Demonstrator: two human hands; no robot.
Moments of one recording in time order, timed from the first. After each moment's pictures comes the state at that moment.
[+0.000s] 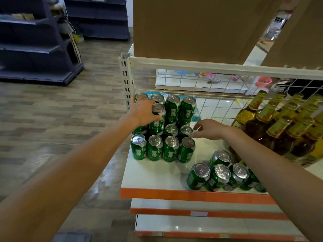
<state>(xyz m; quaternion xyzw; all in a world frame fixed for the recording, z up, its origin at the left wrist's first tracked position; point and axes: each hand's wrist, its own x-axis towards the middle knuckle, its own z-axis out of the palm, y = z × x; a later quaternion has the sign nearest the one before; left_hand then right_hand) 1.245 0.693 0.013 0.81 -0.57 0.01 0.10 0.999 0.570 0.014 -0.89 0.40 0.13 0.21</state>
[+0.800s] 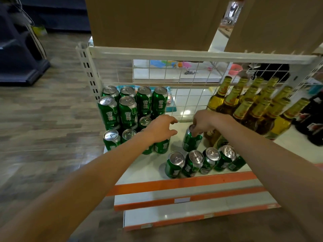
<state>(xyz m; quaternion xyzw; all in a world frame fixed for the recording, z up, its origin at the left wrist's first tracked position) 1.096 0.663 -0.029 0.68 -0.68 -0.19 0.21 0.934 0.566 0.035 -0.85 0.47 0.22 0.09</state>
